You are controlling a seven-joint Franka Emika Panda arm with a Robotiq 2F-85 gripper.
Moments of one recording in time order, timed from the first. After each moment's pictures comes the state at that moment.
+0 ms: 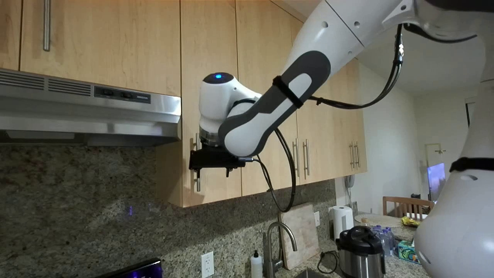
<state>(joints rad) -0.33 -0.27 0.49 -2.27 -0.70 2.61 1.23</state>
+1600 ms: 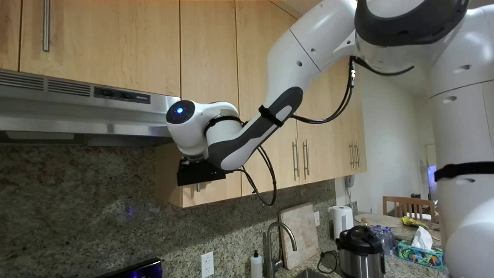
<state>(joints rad) -0.02 0.01 0.28 -2.03 -1.34 2.30 1.69</state>
